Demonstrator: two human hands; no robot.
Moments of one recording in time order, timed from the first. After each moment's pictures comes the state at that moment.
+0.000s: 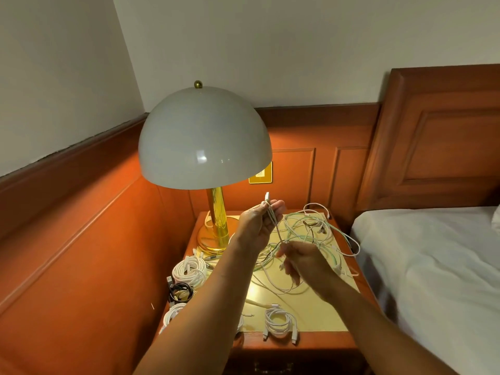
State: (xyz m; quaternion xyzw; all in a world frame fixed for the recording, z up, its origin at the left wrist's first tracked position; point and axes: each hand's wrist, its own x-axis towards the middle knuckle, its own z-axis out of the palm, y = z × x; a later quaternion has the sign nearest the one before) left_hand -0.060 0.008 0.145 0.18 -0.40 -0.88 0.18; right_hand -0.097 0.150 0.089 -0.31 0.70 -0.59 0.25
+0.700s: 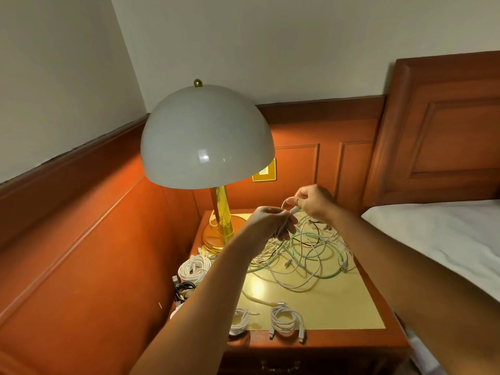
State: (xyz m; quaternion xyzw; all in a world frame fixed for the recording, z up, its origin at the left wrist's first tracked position) left_hand -0.040 0.014 0.161 0.14 -0.70 -0.70 0.07; right_hand -0.185 0.105 0.157 -0.33 0.86 -0.38 0.09
